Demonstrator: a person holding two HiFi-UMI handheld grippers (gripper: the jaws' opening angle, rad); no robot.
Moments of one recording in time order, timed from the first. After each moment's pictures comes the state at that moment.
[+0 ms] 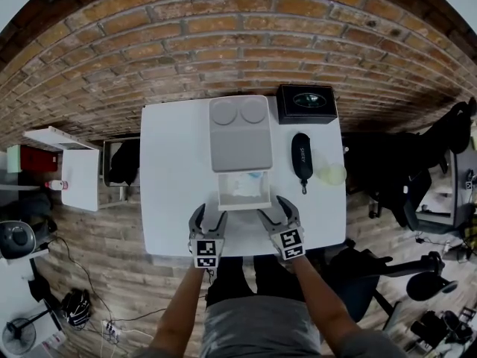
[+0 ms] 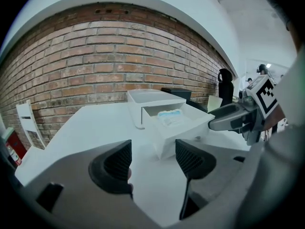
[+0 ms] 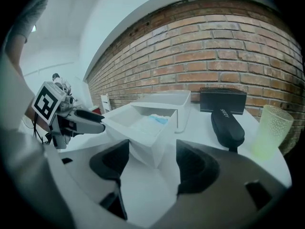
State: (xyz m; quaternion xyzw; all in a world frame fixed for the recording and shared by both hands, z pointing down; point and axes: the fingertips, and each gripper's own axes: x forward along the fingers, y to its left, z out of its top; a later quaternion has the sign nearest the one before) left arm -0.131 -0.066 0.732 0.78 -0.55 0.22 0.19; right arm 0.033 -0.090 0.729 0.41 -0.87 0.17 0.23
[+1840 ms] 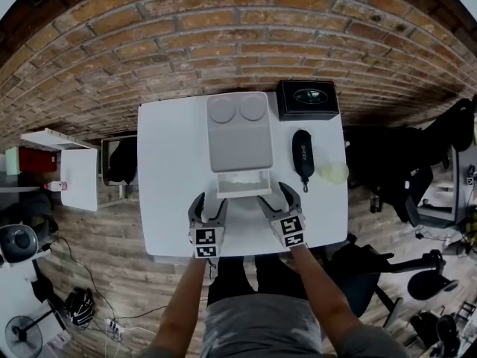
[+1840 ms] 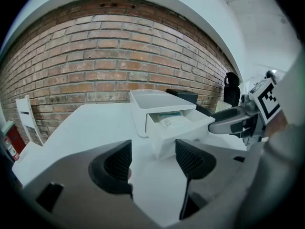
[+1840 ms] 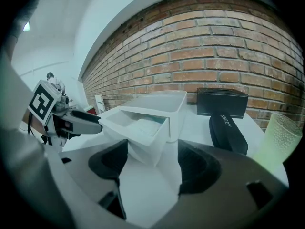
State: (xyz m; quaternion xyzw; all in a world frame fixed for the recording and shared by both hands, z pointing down) left arm -0.132 -0.105 0.729 0.77 -0.56 0.21 0.22; right arm 0.032 -0.132 0.726 0.42 -0.86 0.17 0.24
